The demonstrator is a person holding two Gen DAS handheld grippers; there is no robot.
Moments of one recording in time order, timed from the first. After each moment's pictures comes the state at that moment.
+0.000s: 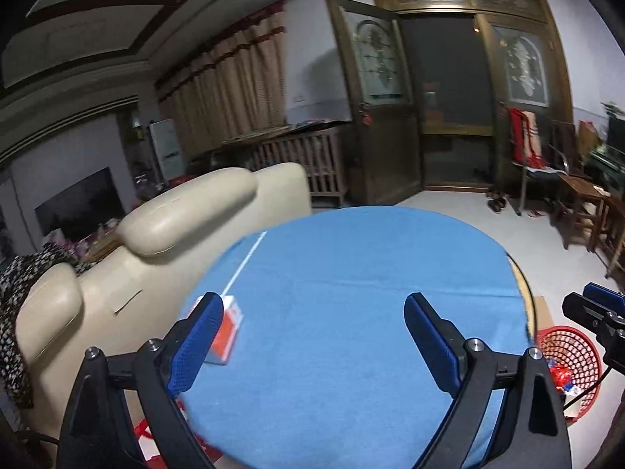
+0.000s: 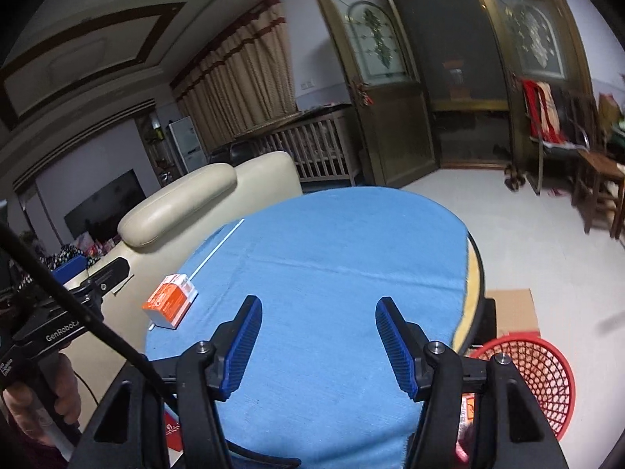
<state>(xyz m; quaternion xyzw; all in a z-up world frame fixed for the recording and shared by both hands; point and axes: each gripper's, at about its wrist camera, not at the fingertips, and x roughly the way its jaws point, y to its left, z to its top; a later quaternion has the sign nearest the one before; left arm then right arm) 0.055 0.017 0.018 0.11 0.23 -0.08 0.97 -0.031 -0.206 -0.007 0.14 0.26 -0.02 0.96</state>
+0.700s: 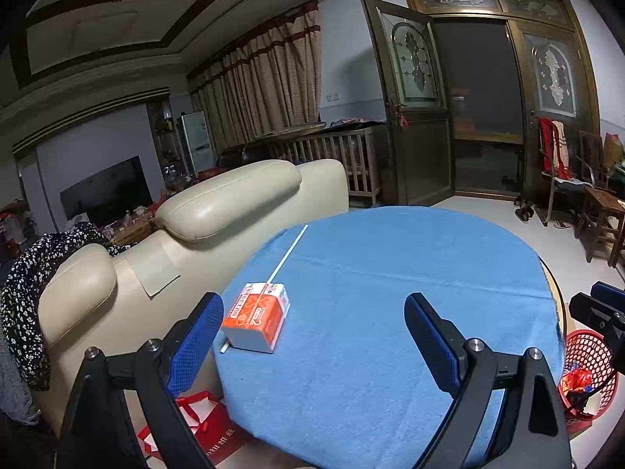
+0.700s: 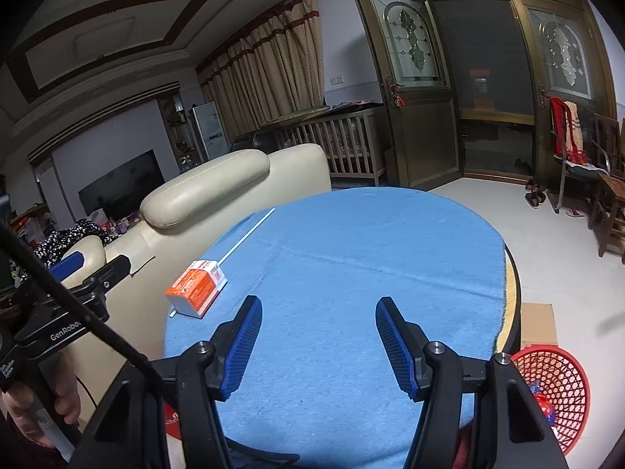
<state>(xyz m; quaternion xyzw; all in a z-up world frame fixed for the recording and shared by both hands) 0.052 0.081 0.011 0.09 0.22 -0.03 0.97 -0.015 -0.142 -0.003 0.11 0.27 0.02 0.96</state>
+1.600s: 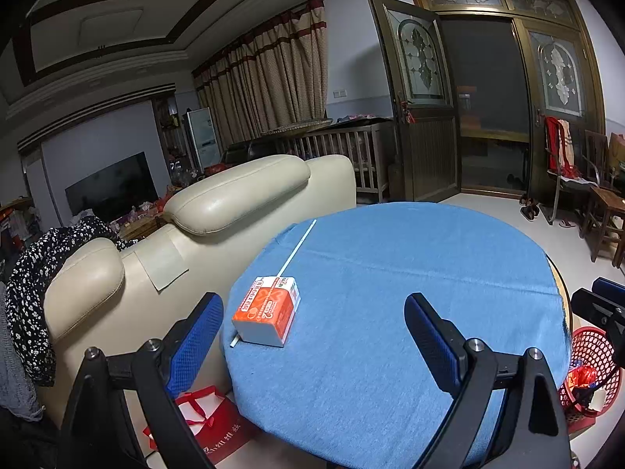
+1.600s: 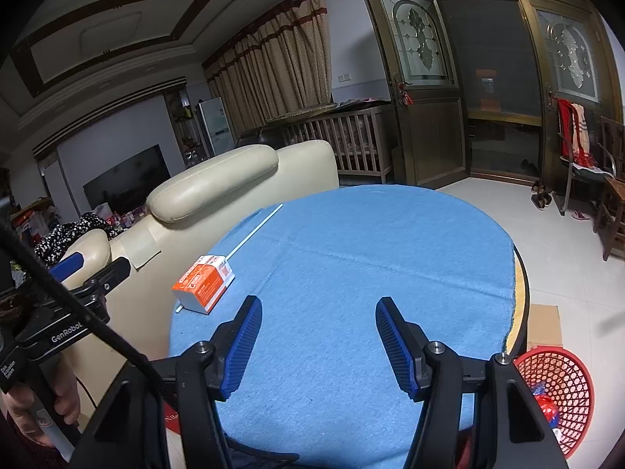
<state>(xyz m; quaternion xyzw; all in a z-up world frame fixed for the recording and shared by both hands) 0.052 0.091 0.007 0.09 0.23 -0.02 0.97 -0.010 -0.134 -0.005 0.10 0.27 0.03 0.96</state>
